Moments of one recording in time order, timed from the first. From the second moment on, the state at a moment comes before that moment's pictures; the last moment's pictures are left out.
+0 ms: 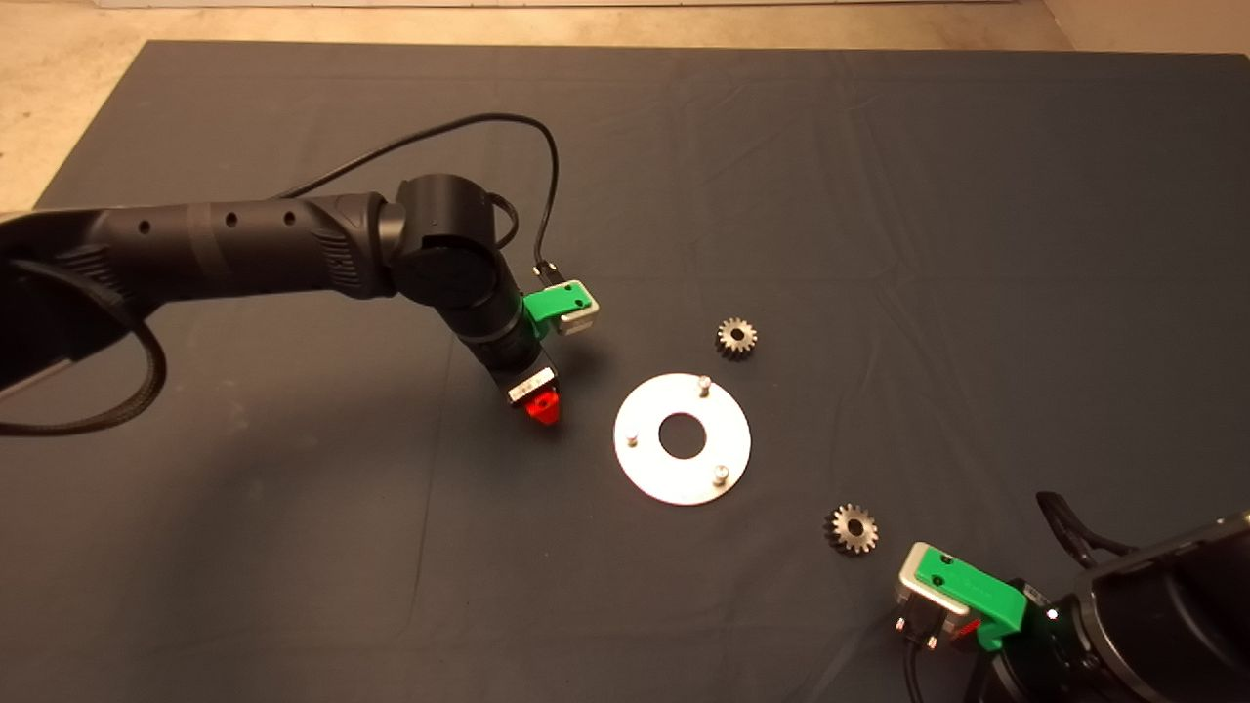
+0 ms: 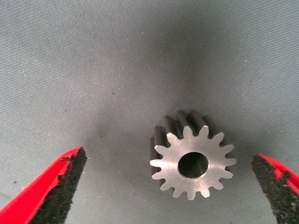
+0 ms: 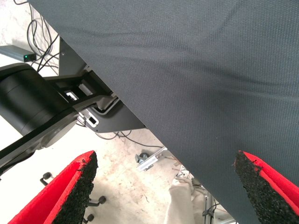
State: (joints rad) left arm -0.32 2.59 -1.16 0.46 1.38 -0.47; right arm -0.02 2.13 -0.36 -0.51 -1.46 1.01
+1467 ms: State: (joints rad) left arm -0.29 2.57 -1.16 0.46 1.32 -0.46; right arm -0.02 2.13 -0.36 -0.51 -1.46 1.01
